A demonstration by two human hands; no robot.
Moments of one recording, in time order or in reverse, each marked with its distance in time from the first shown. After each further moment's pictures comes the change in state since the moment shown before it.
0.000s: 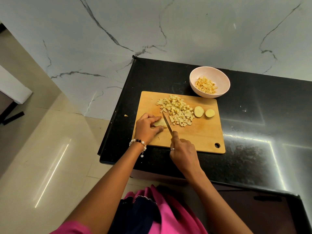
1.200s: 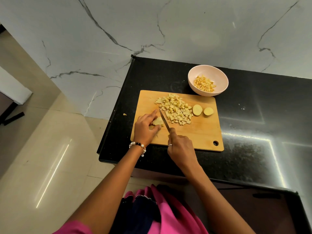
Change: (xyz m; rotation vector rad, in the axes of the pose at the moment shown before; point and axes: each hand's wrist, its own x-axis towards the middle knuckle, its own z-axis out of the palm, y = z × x) left_hand -0.008 -0.011 0.011 0.007 0.122 0.122; right_hand 0.008 -0.001 -0.004 0.094 -0.037 -0.009
